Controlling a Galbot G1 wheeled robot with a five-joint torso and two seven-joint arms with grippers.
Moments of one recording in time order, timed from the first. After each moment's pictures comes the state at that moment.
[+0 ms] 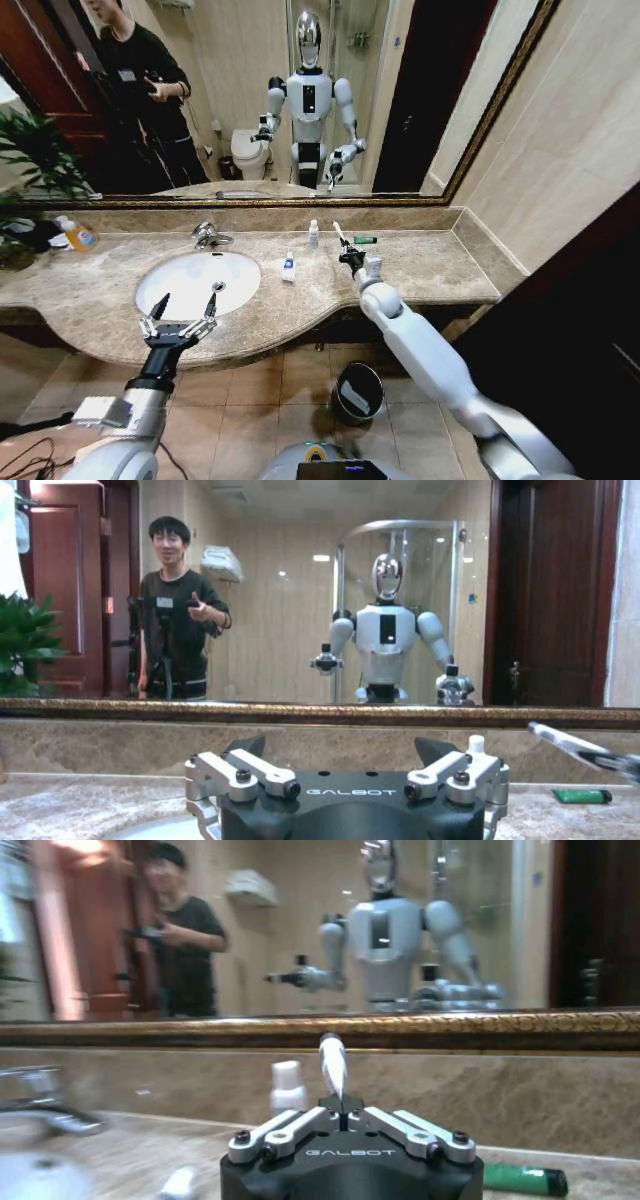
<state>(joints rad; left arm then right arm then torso) 1.84 -1.36 -0.82 -2.47 -0.37 0.04 0.05 -0.81 1.10 0.07 1.77 0.57 -0.16 0.18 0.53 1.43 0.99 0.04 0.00</state>
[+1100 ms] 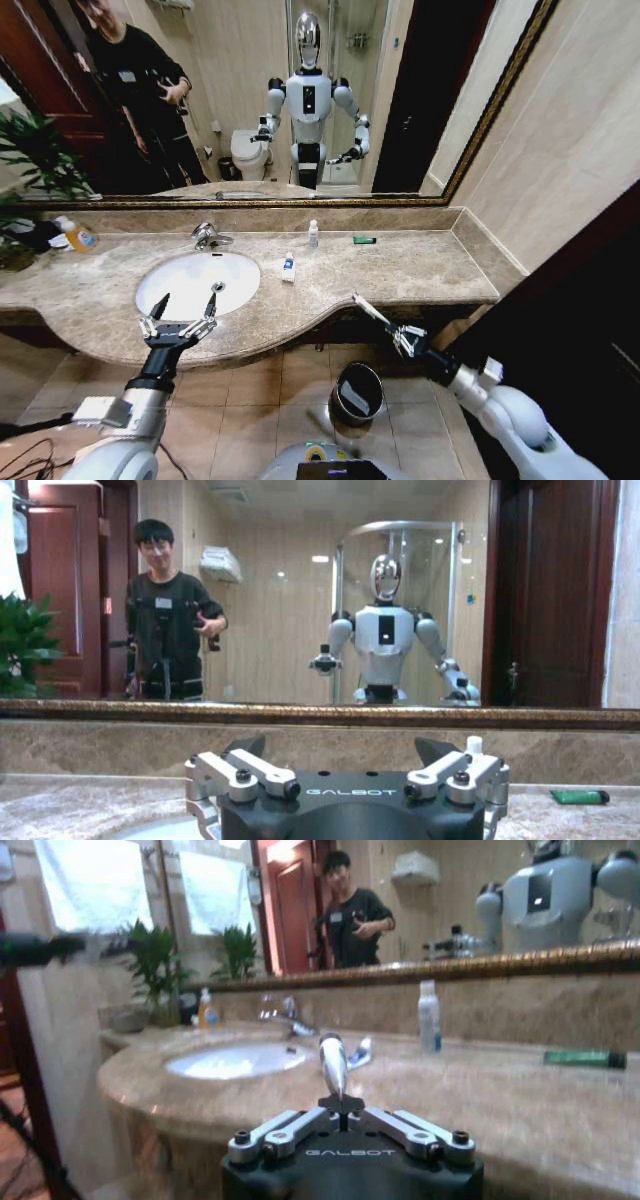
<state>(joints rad) 1.84 -1.36 -0.82 -2.47 -0.37 0.04 0.05 -1.71 1.03 0.71 1.96 0.56 0.18 -0.74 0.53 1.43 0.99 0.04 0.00</state>
